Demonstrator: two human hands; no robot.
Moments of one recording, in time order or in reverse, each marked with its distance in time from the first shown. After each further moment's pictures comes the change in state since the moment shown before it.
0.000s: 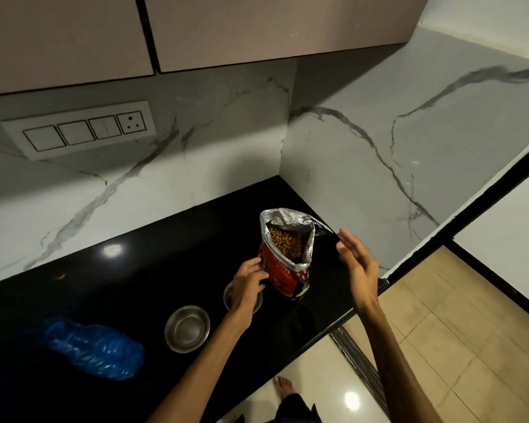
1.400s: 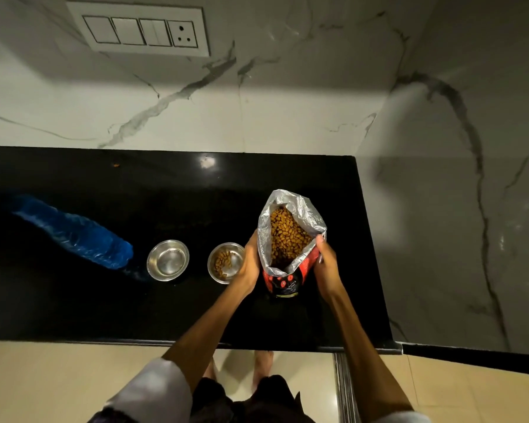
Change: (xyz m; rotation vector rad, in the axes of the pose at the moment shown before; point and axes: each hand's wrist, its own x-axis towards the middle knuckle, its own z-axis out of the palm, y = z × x) left_hand 0.069 -0.032 0.100 -0.208 0.365 0.029; right_hand 0.140 0.115 0.037 0.204 -0.732 0.489
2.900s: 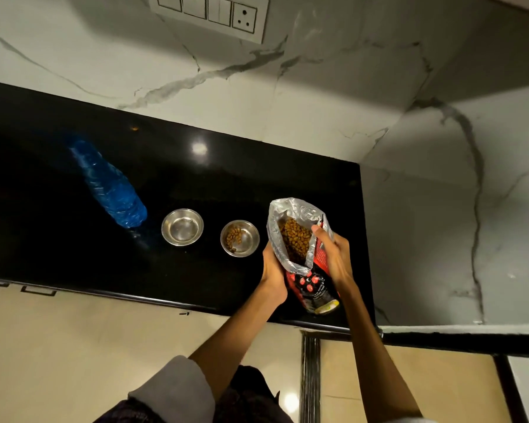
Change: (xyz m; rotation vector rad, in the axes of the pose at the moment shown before) left_hand -0.074 -0.029 0.012 -0.563 -0.067 -0.144; right_hand -0.060 -0.032 0.029 -0.418 0.074 -0.118
